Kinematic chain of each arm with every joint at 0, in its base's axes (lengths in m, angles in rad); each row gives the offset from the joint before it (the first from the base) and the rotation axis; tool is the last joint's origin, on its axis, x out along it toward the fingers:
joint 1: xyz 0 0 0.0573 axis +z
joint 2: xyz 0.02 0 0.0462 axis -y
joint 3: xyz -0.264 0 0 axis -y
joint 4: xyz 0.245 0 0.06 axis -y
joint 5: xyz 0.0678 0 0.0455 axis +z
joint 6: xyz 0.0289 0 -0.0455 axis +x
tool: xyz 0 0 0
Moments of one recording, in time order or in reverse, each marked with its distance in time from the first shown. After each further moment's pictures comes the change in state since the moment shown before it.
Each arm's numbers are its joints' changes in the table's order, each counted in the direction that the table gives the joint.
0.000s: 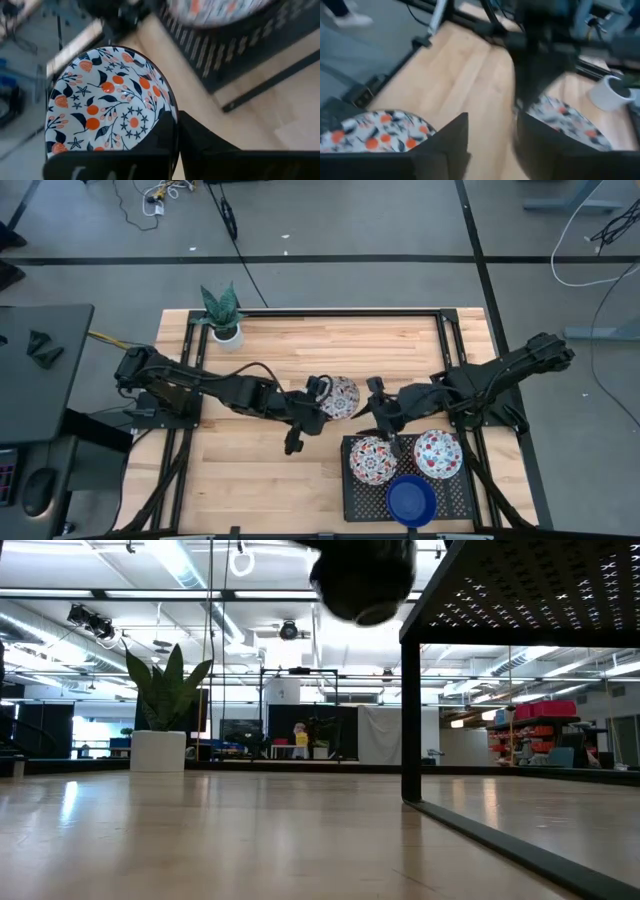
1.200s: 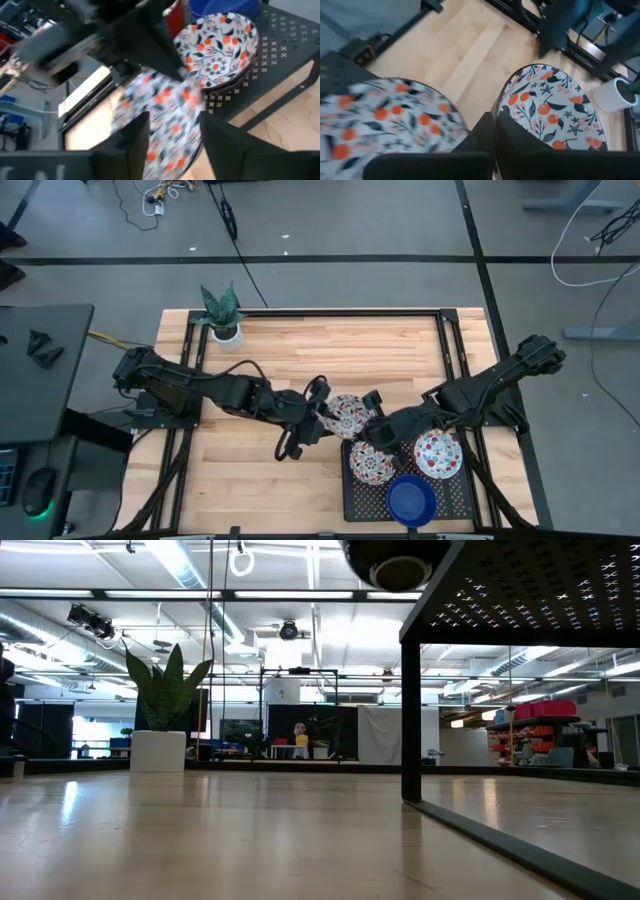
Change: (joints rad) left arm -0.037 0.008 0.123 0.010 -0.055 0.073; right arm 0.101 -0.095 0.064 -0.116 -0.088 -0.089
